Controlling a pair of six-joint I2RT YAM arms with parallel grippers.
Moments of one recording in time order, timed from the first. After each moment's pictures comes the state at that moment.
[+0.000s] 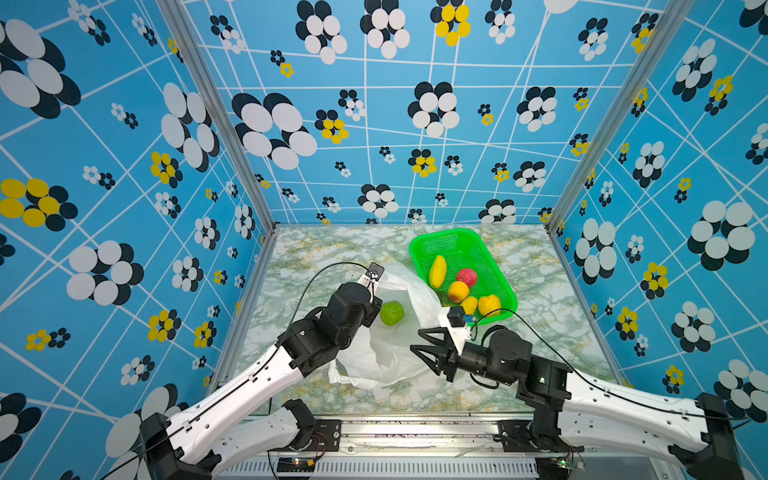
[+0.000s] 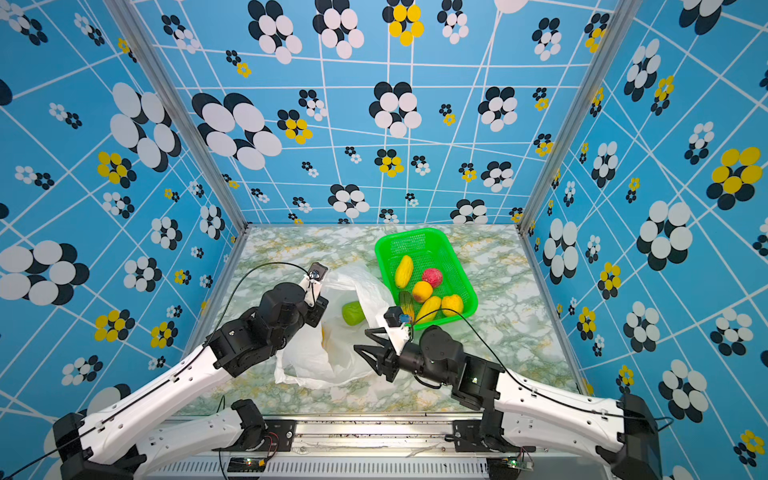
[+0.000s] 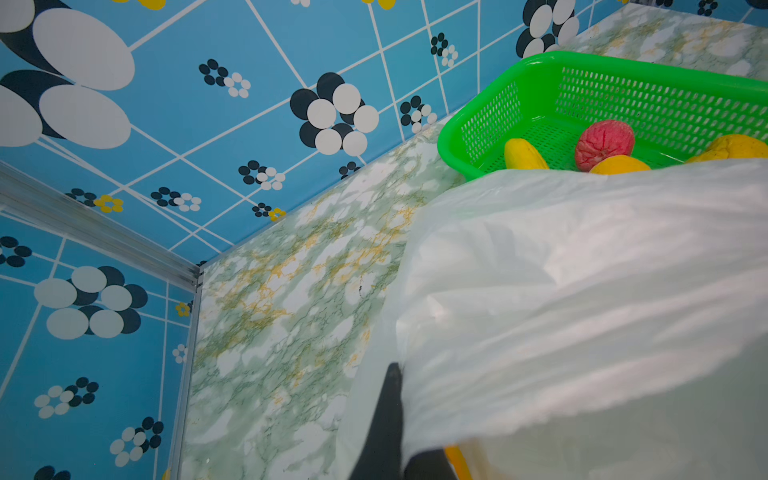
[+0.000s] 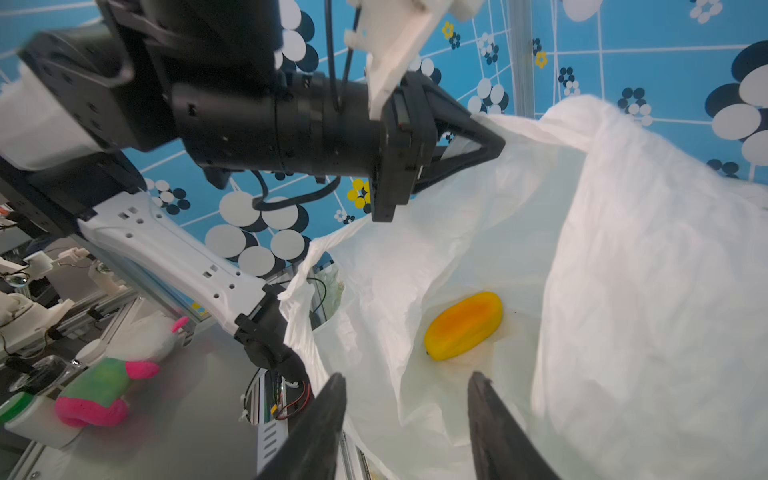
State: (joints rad) left arm -0.81 0.99 0.96 -0.46 -0.50 0.09; right arm 1.16 0.96 0.63 0.14 0.02 0.28
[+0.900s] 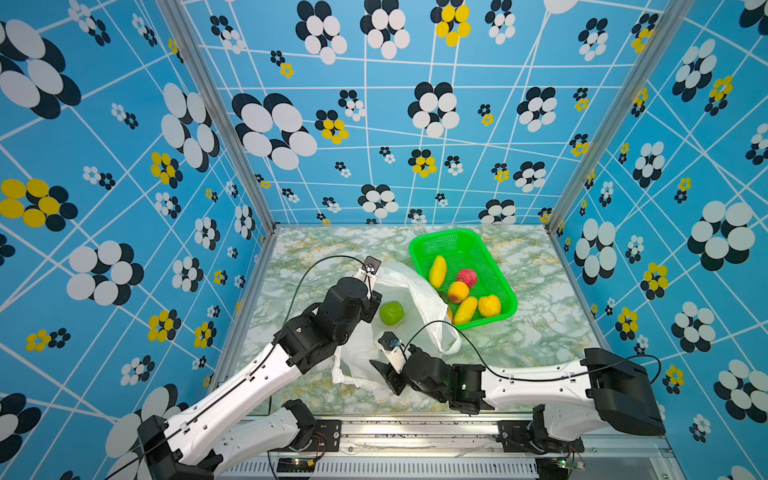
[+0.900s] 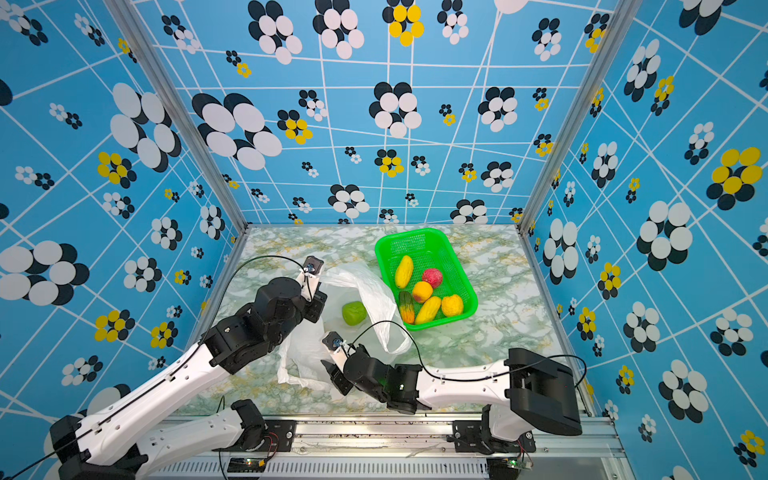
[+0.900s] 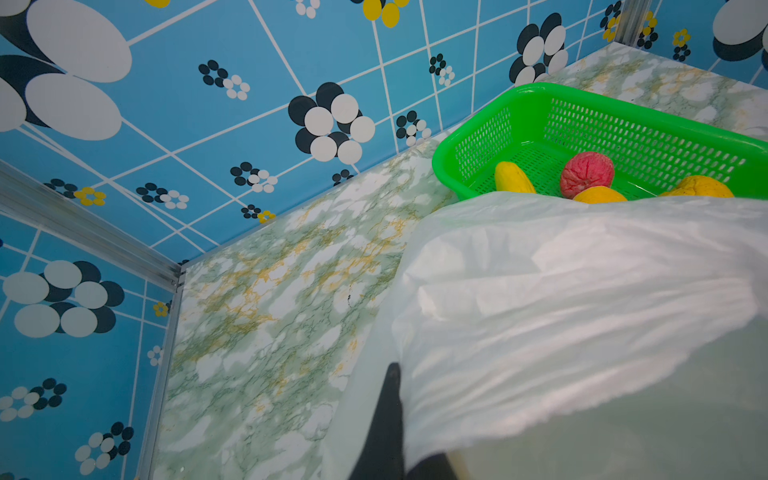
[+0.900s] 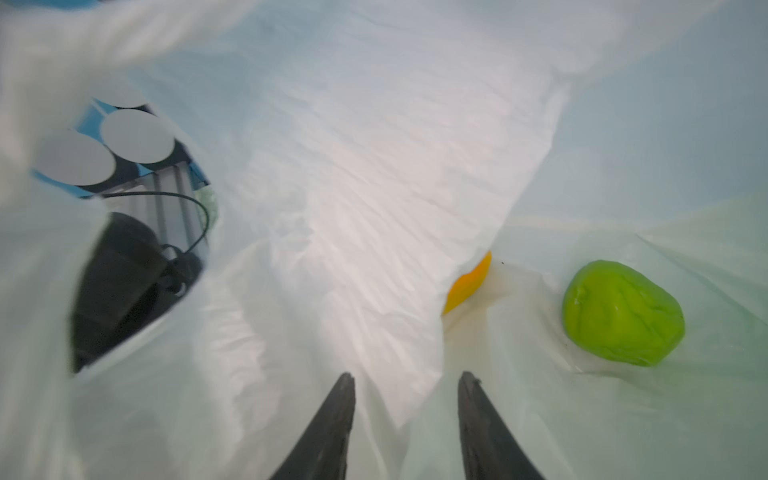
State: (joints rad) left arm -0.79 0.99 1.00 -0.48 -0.45 0.04; right arm 1.34 1.51 0.77 0.28 0.39 0.23
